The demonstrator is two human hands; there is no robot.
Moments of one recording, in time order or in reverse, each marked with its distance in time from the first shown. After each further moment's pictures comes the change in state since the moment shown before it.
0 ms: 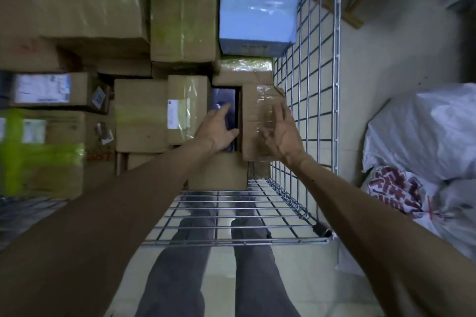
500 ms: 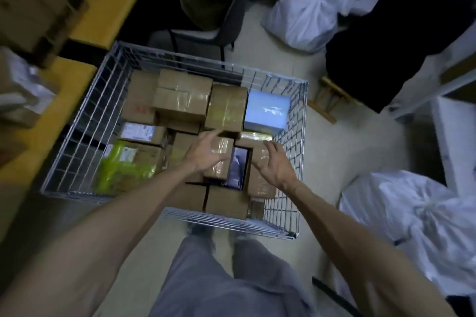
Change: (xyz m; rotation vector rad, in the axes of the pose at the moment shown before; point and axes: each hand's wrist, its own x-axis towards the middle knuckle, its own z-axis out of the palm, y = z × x) left_hand -0.223 0.061 -0.177 -0.094 0.210 0.121; right_hand -0.165 -0.197 -0.154 -0.187 -0.051 -0.224
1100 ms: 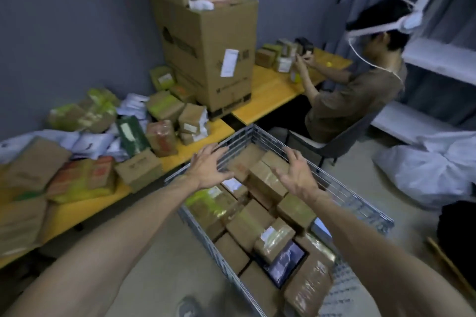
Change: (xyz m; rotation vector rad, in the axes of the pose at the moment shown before) left_hand -0.193 0.028 -0.143 0.246 0.636 -0.230; right_hand 0.004 -0.204 -0.108 -0.107 -0.035 -0.708
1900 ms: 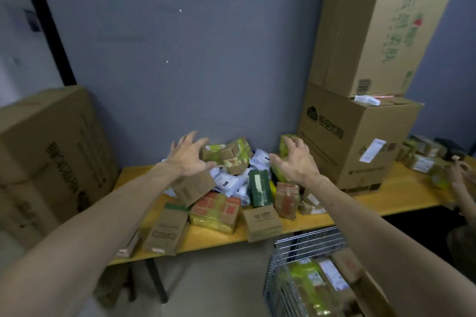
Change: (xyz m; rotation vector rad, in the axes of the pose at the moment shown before) left_hand -0.207 -0.294 -0.292 0.234 0.455 -0.475; right_hand 0.060 -0.442 0.095 -0.071 0.014 -0.591
